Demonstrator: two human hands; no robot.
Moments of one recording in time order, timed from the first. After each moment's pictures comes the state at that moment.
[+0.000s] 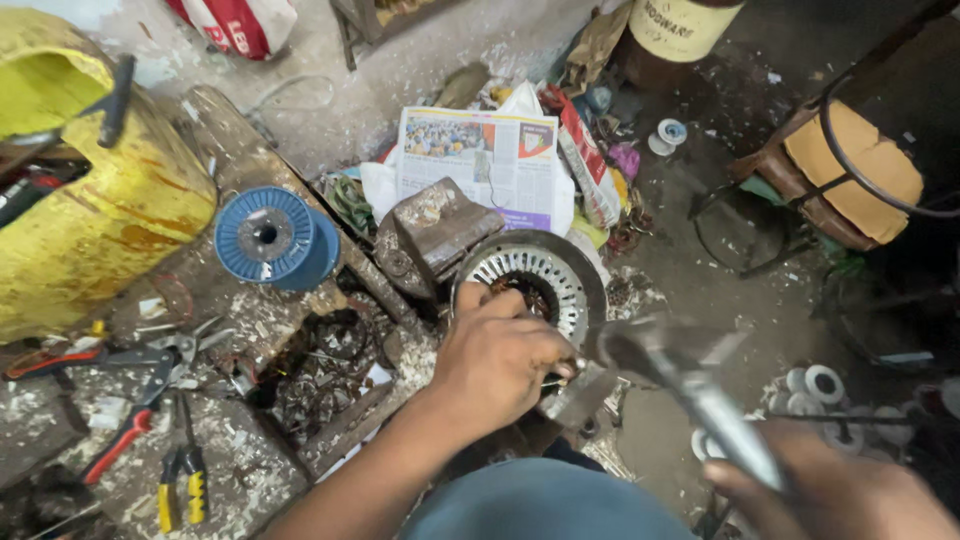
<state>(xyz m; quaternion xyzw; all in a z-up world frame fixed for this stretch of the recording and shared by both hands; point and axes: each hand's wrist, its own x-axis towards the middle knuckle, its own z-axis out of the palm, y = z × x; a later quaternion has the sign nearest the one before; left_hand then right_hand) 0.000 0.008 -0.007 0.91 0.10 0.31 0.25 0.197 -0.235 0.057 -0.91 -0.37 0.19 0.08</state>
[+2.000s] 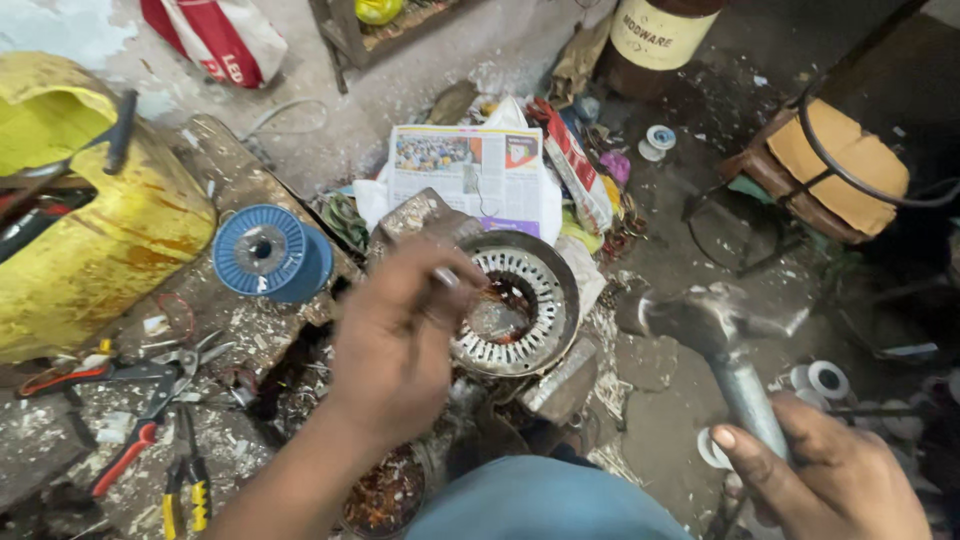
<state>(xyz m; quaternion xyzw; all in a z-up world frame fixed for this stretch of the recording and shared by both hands) -0.035 0.008 0.068 0.73 0.29 0.35 0.51 0.202 -0.257 0.053 -0.93 -0.26 0.23 0.11</state>
